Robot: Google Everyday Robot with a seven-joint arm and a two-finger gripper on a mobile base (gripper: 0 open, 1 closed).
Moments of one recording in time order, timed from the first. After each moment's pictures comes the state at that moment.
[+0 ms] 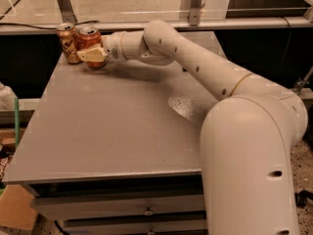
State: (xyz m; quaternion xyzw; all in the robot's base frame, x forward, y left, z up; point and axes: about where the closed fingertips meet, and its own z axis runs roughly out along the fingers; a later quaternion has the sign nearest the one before) arm 0.773 0.208 0.865 -0.45 0.63 0.37 0.51
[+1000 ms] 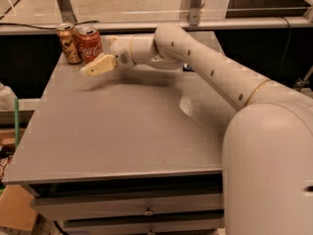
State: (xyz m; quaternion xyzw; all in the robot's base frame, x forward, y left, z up) arm 0.733 0.189 0.868 -0.48 0.60 0.39 0.50
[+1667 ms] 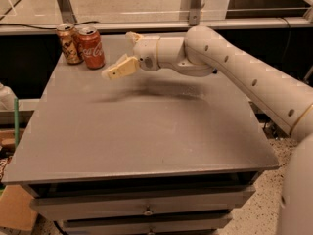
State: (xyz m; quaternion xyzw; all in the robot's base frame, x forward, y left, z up) arm 0.692 0.116 0.893 -0.48 0.59 0.37 0.54
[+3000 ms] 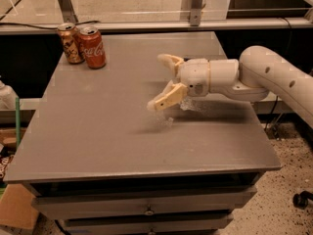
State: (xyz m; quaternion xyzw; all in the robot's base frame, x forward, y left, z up) arm 0.578 0.004 0.879 -0.50 0.57 0.41 0.50
